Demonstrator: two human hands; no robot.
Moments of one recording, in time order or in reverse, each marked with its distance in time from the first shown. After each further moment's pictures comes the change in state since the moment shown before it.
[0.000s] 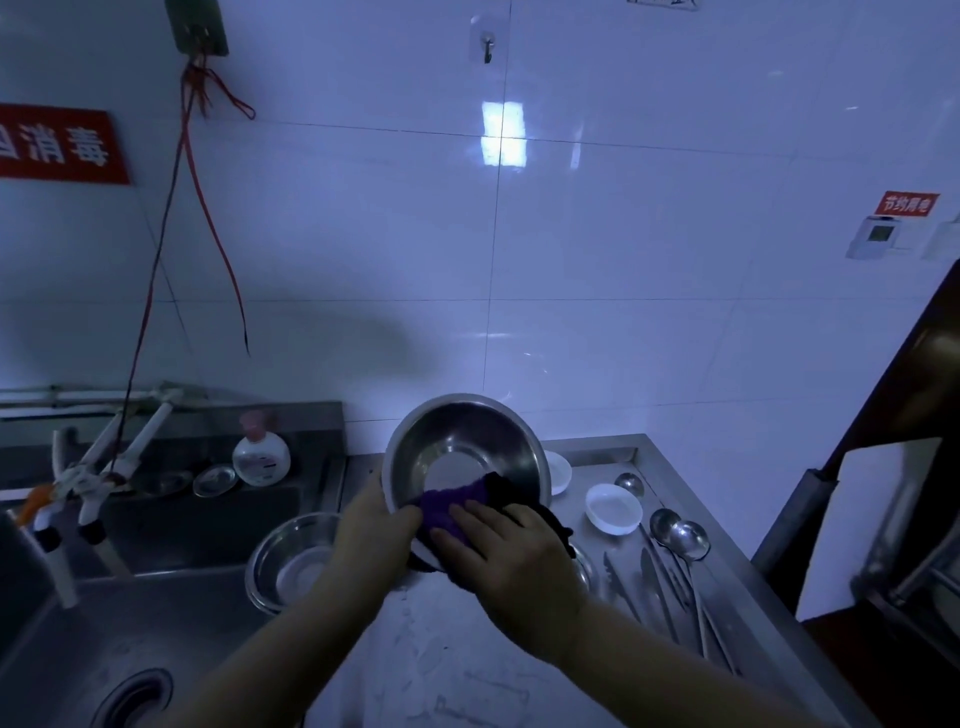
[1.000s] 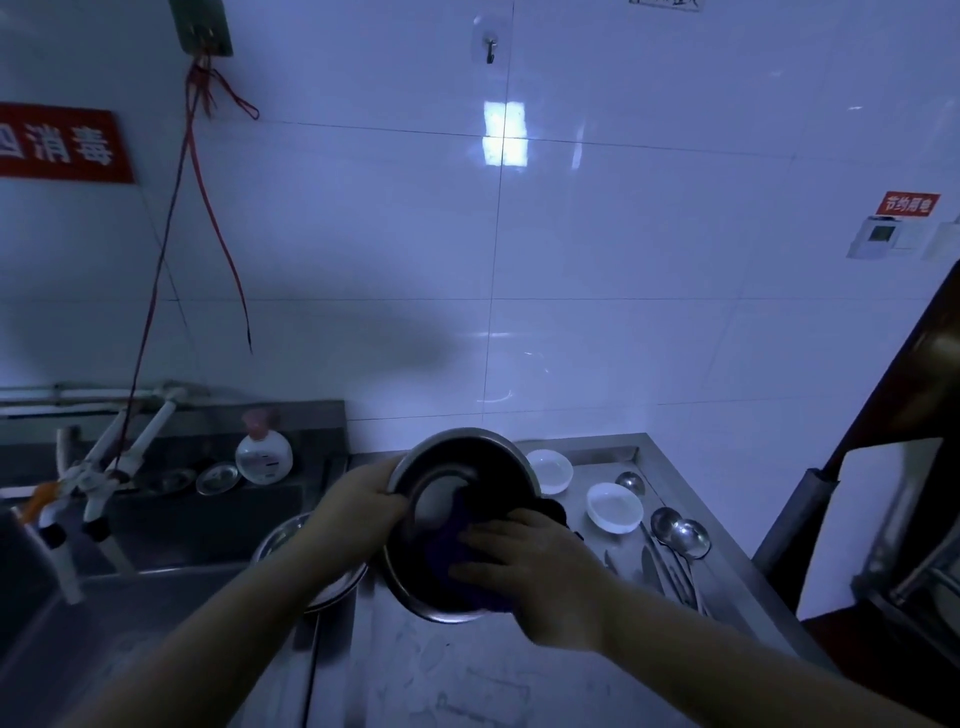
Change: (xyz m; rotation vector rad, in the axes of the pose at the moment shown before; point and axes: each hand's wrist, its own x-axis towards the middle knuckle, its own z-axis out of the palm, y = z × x) left_hand 0.017 0.012 -0.029 0.246 -0.211 0.144; right_hand -0.014 0.030 -0.018 0.274 -0.400 -0.140
